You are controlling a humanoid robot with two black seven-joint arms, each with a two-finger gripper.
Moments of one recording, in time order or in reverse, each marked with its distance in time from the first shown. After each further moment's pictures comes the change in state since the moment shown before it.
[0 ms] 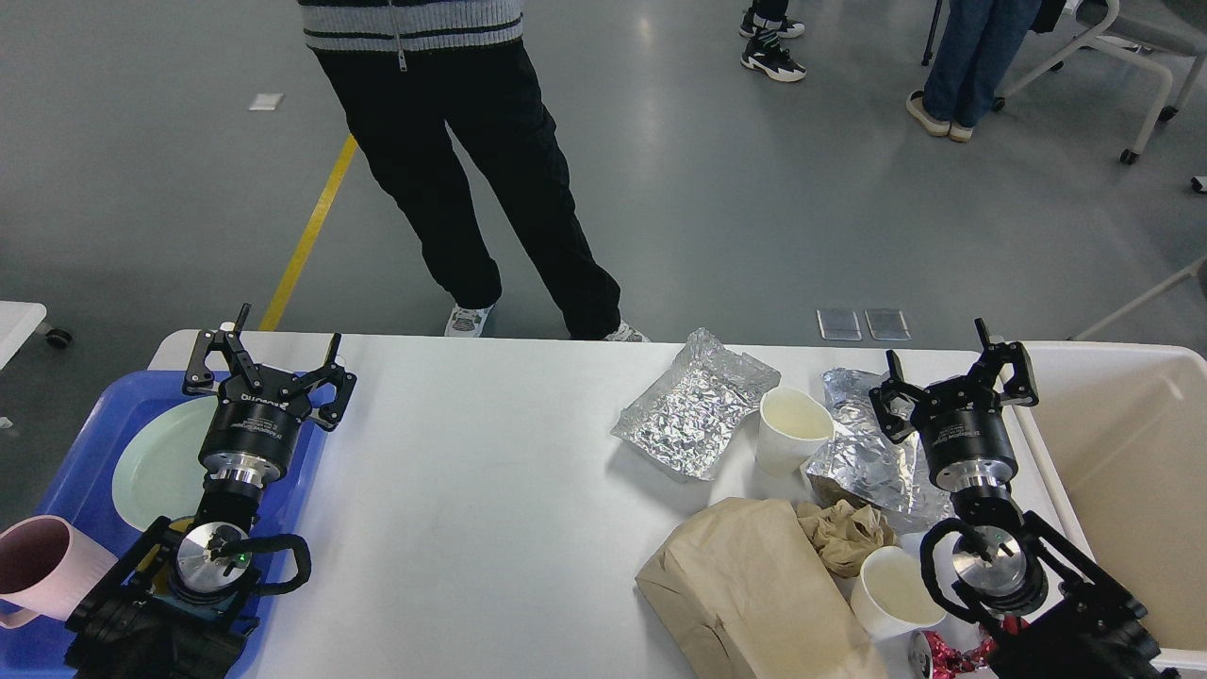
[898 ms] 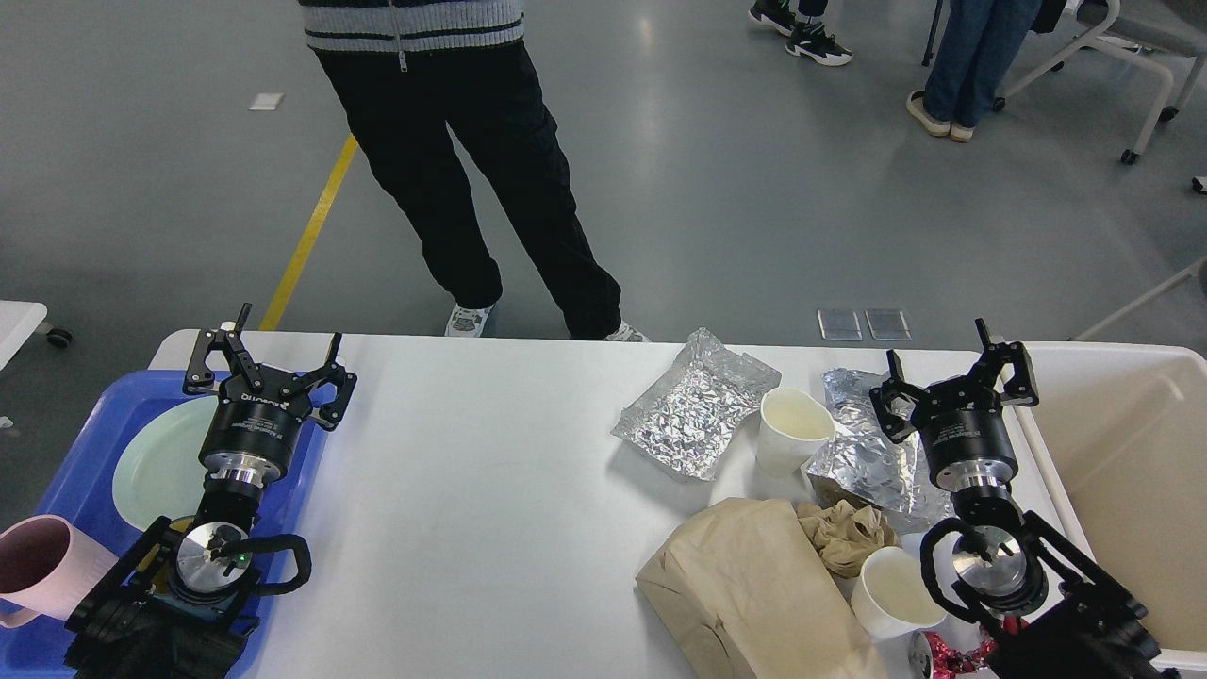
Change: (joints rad) left arm 0.001 0.000 0.001 -0.004 0.000 0.000 0.001; right arm 0.000 0.000 0.001 0.000 0.001 -0.001 0.001
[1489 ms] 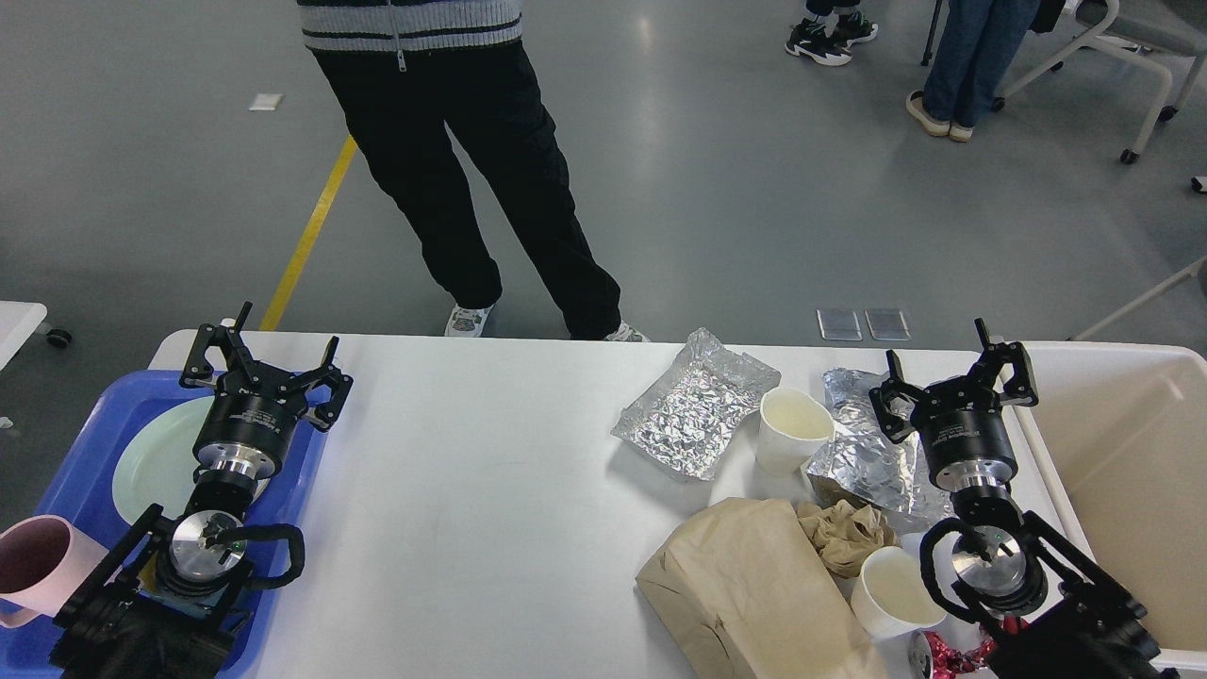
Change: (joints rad) left arm 0.017 0.023 0.006 -0.081 0.012 0.133 0.016; right arm 0.000 0.001 0.000 0.000 -0.001 0.000 0.000
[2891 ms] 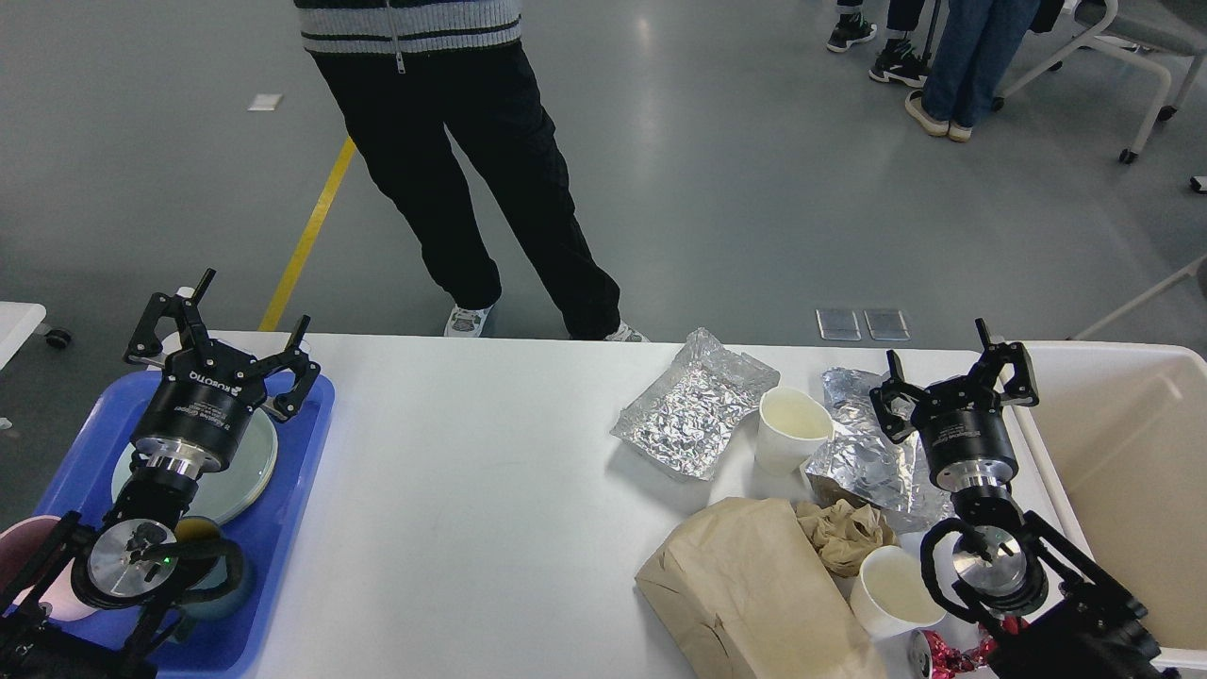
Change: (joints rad) left arm 0.169 0.151 -0.010 -0.397 0.009 0.097 0.089; right arm 0.000 -0.001 0.000 0.000 0.000 0.000 0.000
